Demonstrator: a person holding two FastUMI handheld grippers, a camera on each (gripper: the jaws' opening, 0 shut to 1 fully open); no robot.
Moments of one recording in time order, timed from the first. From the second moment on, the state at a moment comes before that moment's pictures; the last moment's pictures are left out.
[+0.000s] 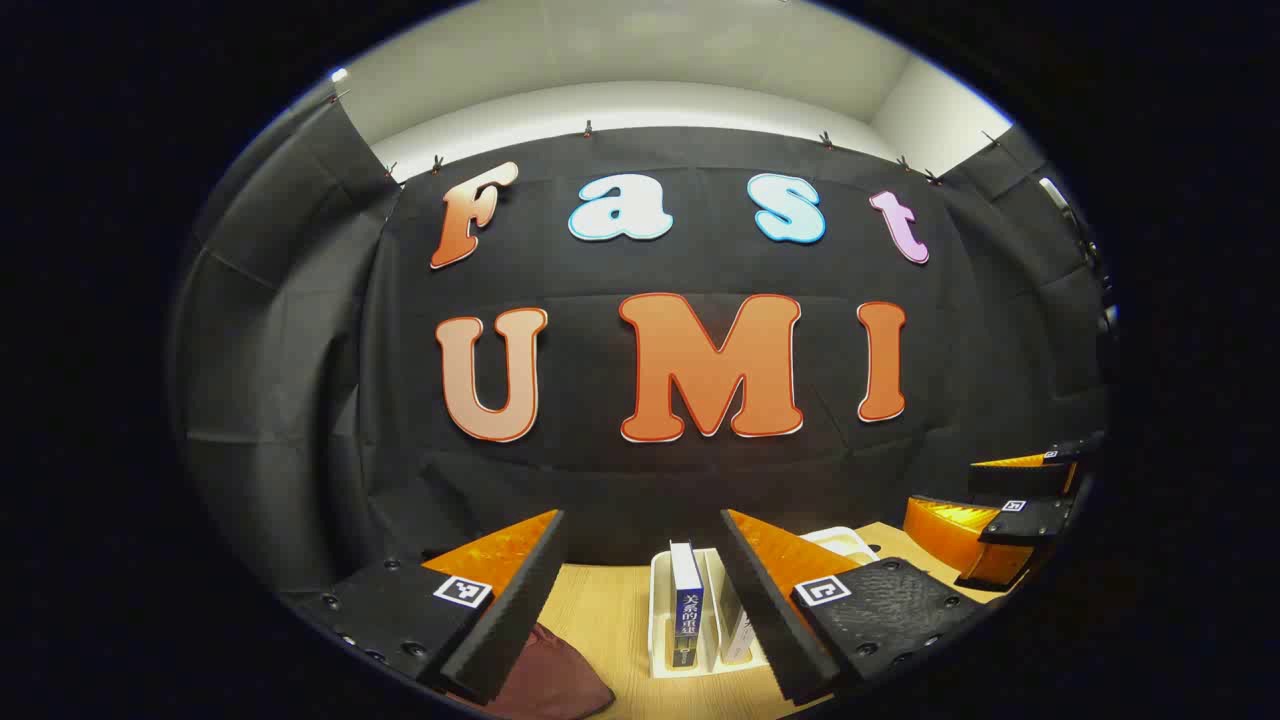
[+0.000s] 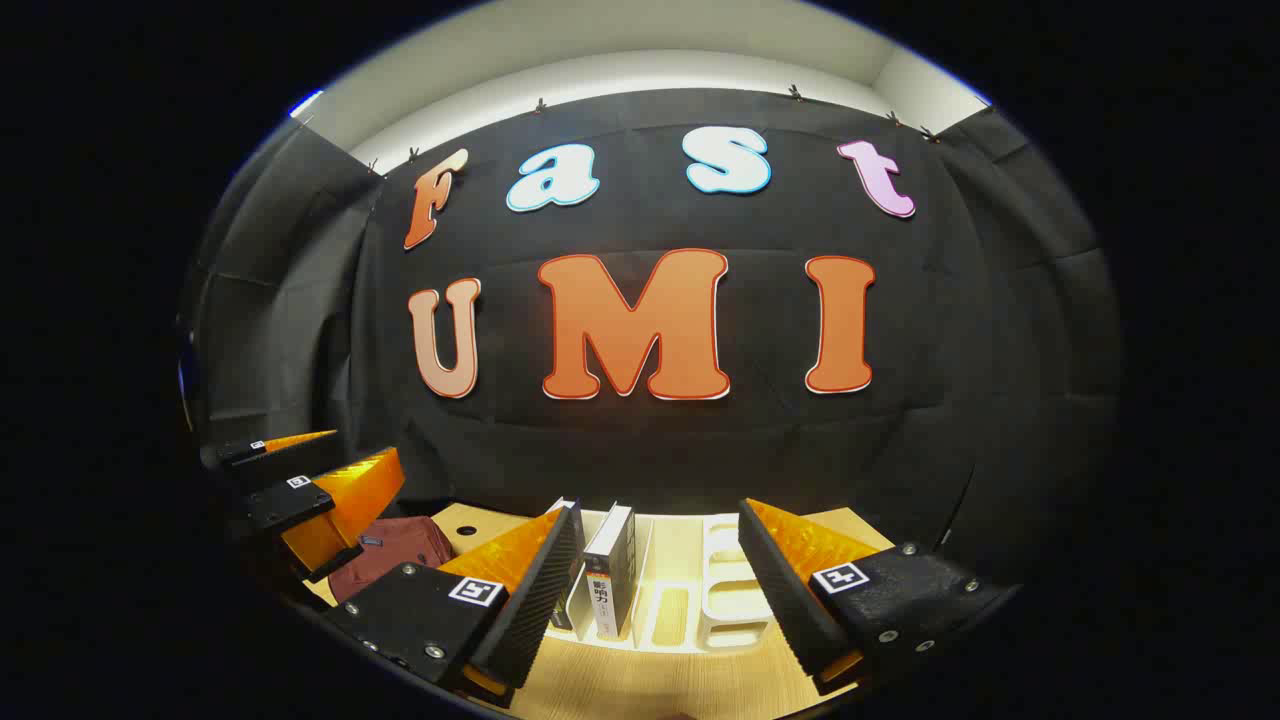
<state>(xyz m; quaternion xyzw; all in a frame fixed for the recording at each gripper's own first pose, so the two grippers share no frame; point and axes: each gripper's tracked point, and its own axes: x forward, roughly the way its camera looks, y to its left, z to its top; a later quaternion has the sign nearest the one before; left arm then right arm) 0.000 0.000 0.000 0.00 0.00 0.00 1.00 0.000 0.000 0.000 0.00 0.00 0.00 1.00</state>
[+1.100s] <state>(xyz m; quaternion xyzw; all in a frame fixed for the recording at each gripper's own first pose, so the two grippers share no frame) -0.016 -0.002 0.007 0.02 -0.01 0.01 1.00 -0.012 0.005 0.000 0.00 0.00 0.01 1.00</state>
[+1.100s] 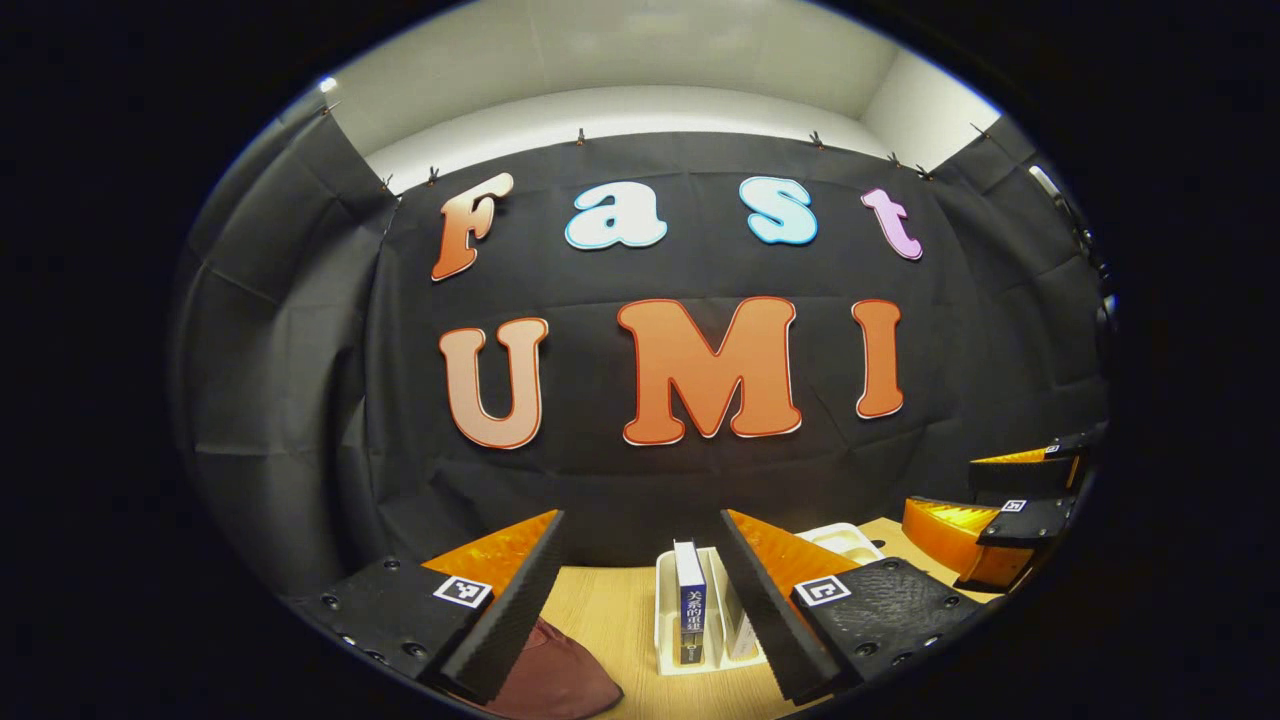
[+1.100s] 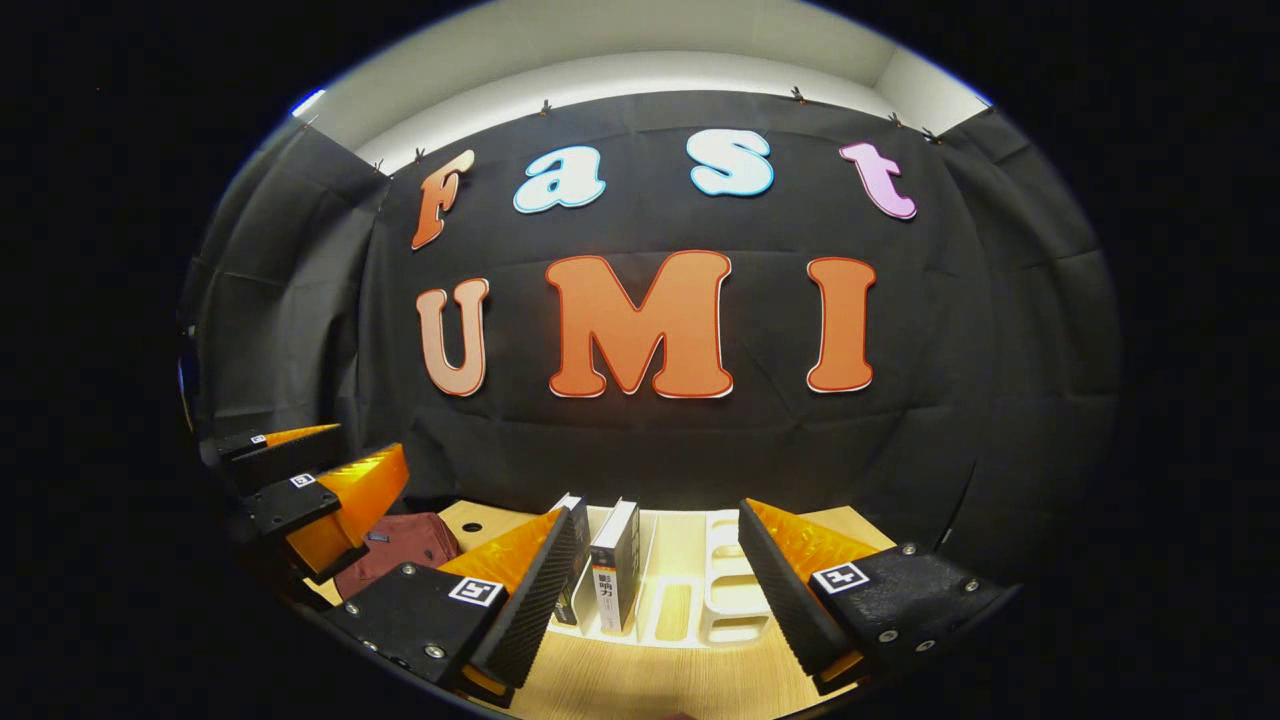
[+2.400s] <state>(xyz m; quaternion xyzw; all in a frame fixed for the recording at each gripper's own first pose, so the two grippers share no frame) -0.027 0.041 0.027 0.03 -0.04 0.06 1.00 0.011 0.033 0.028 -0.01 -0.02 0.05 1.00</state>
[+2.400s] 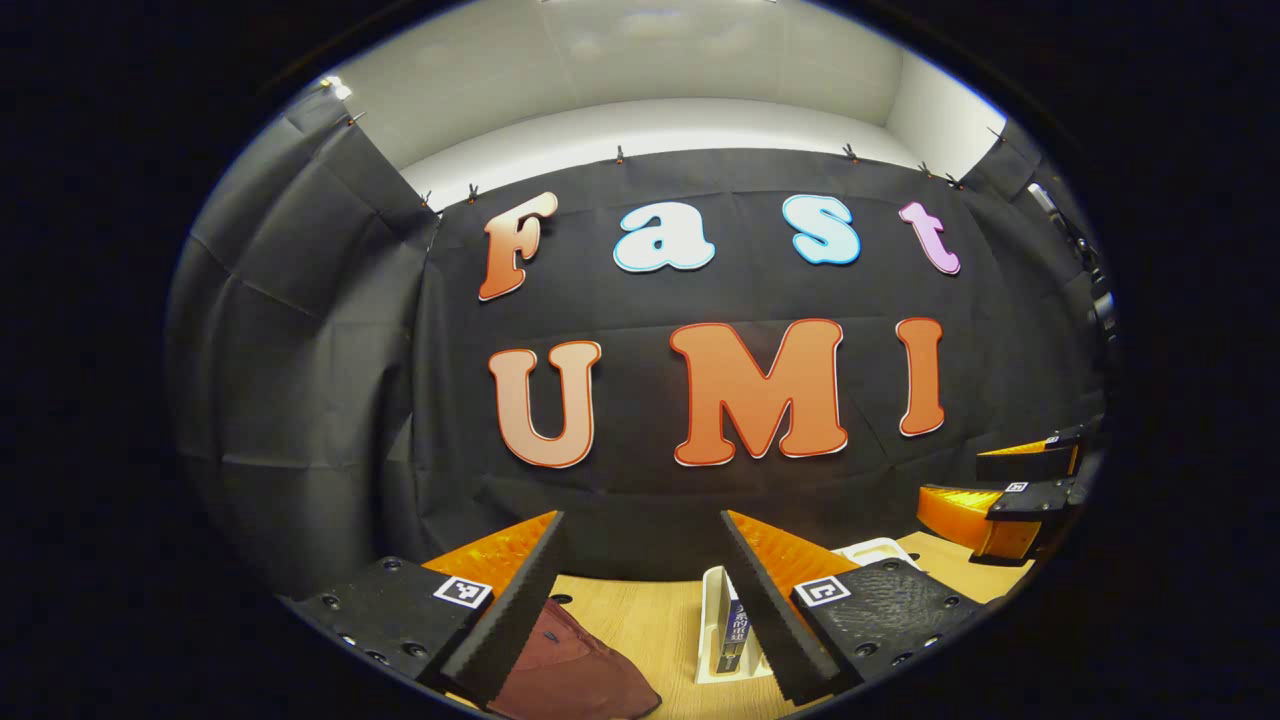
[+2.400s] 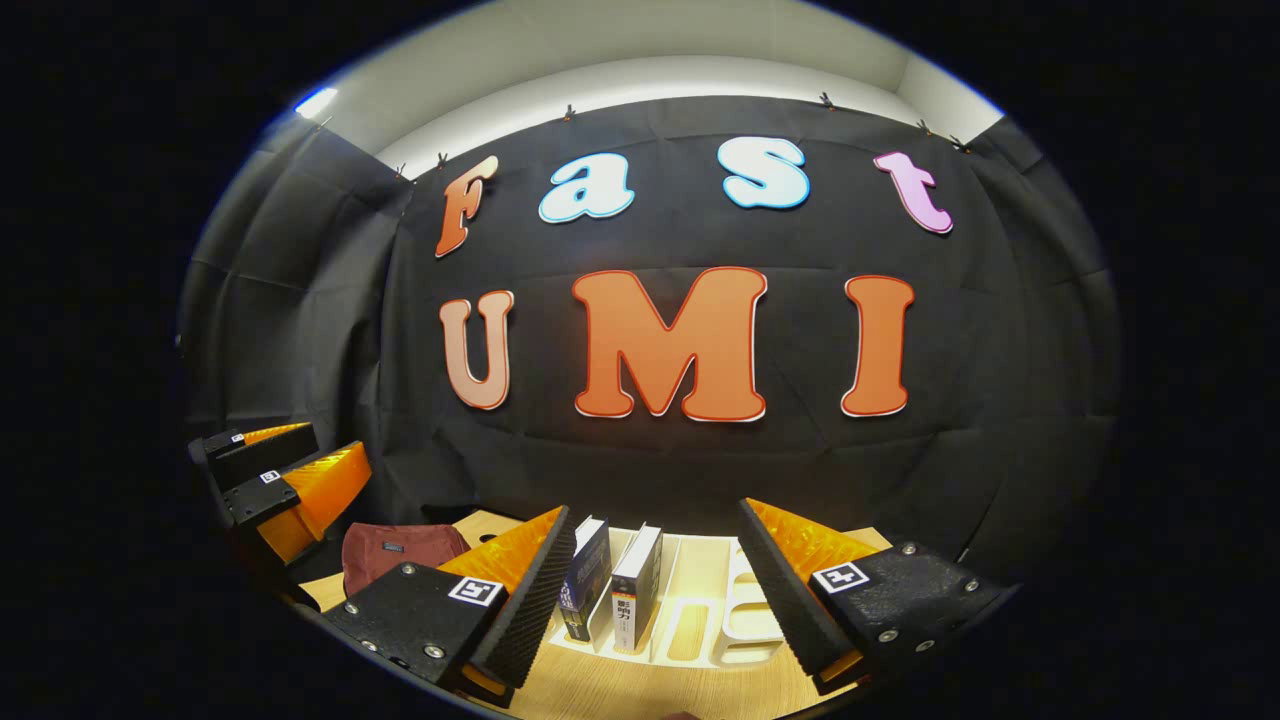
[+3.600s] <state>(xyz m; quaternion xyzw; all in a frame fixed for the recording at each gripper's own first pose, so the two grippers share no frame) -0.037 0.086 -0.246 0.25 0.21 0.02 0.94 0.019 0.005 -0.022 -0.03 0.02 0.02 1.00</state>
